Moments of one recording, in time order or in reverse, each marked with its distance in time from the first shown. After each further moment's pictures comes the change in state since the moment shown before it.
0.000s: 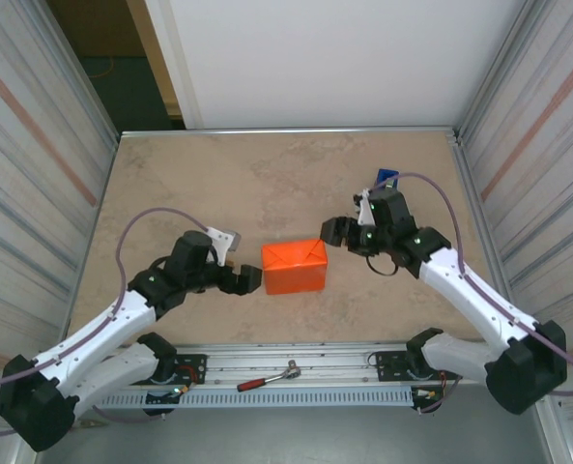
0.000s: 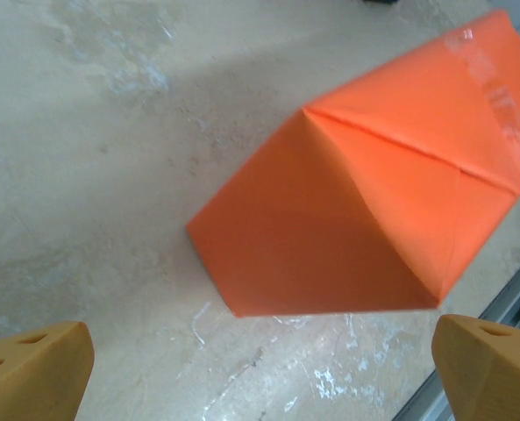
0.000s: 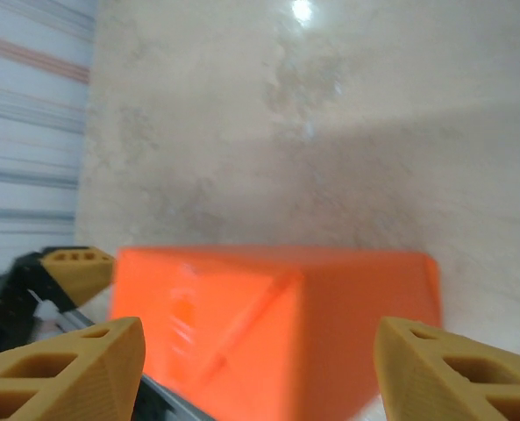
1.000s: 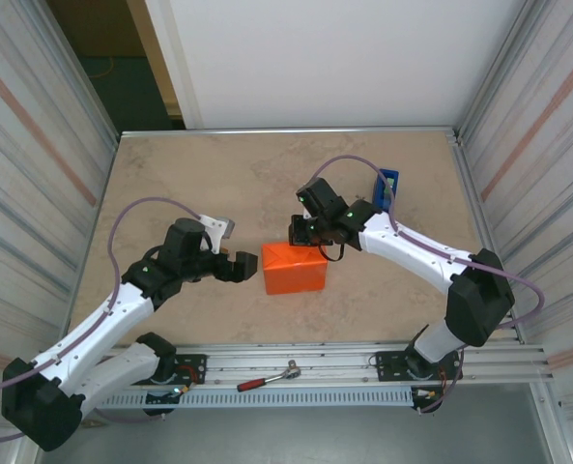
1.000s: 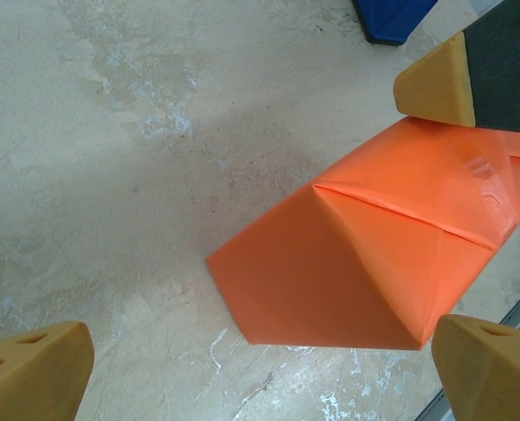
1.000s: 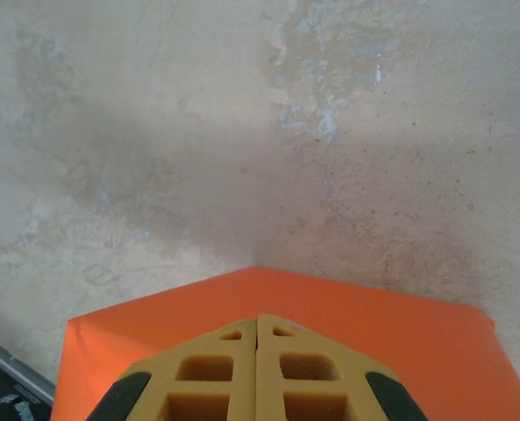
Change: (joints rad) left arm 0.097 0.027 0.104 -0.058 0.023 0.042; right arm 0.273 0.462 0.373 -0.094 0.253 -0.025
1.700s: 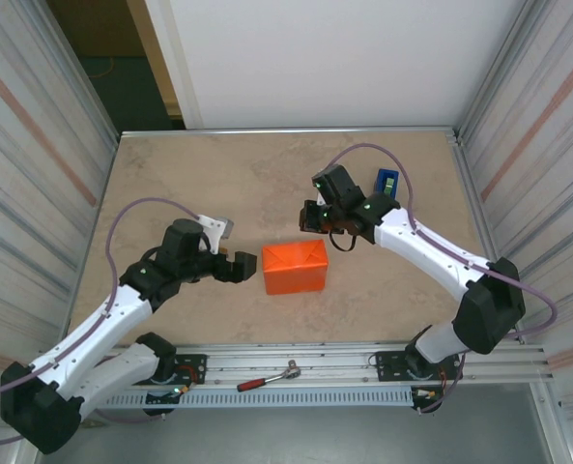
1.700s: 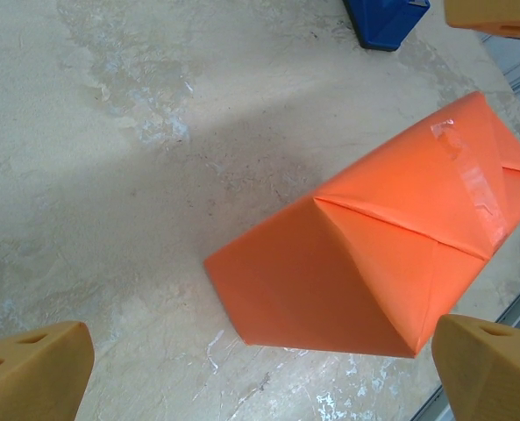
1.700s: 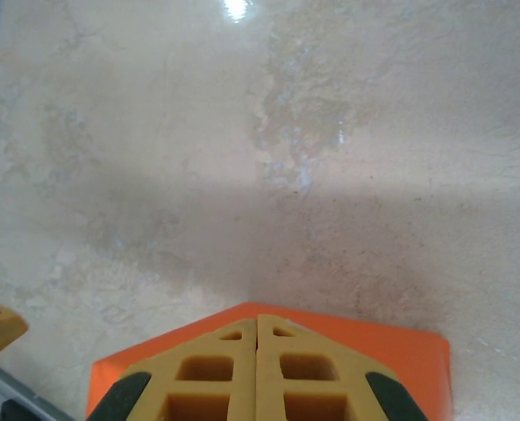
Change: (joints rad) left arm 0.000 -0.015 0.000 -0.003 0.003 -0.001; right arm -0.073 -0.063 0.029 -0.019 0.008 -0.004
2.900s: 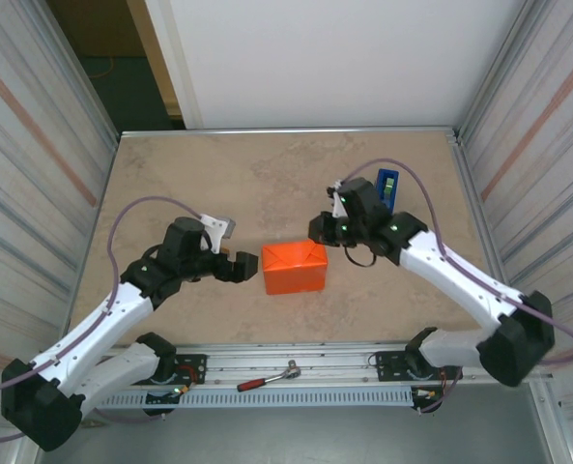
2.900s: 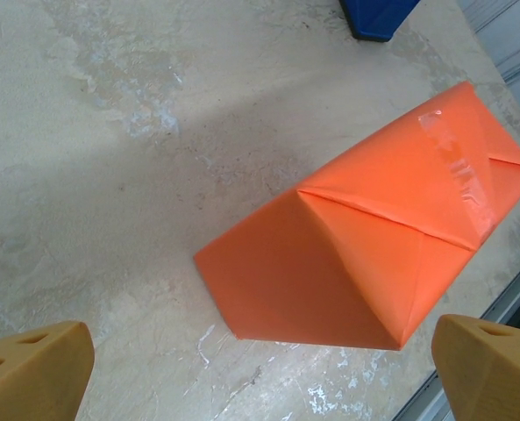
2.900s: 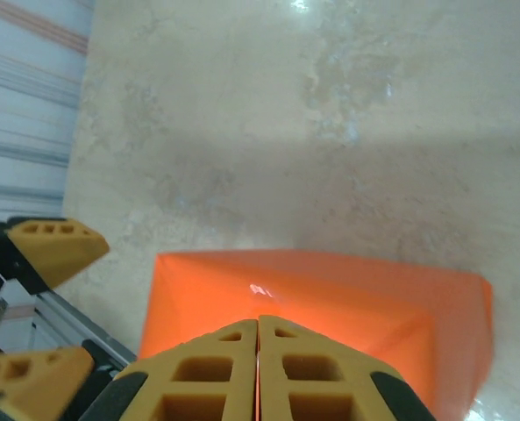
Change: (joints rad) left arm 0.000 0.014 0.013 -0.013 0.023 -0.001; right arm -0.024 -0.183 -0.149 0.068 -0.145 0.035
